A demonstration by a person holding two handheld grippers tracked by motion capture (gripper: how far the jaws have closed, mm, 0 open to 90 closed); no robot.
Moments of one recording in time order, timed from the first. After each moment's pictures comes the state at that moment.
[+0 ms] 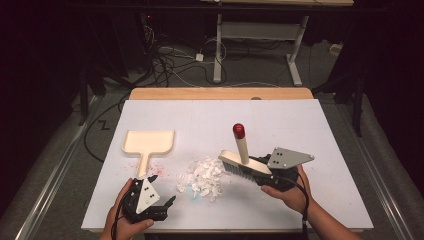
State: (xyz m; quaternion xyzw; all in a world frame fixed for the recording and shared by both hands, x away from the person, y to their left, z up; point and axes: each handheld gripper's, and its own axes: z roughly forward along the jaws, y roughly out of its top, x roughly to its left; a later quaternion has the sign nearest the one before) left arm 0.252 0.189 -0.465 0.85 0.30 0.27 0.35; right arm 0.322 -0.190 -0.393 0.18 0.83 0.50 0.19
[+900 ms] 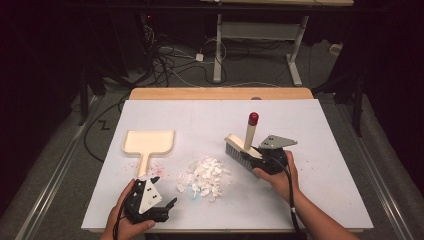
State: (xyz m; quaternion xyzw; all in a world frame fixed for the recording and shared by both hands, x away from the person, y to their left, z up) left arm 0.253 0.185 -0.469 0.85 0.29 0.26 0.34; right arm 0.380 -0.184 -0.437 0.32 0.82 0.44 0.19
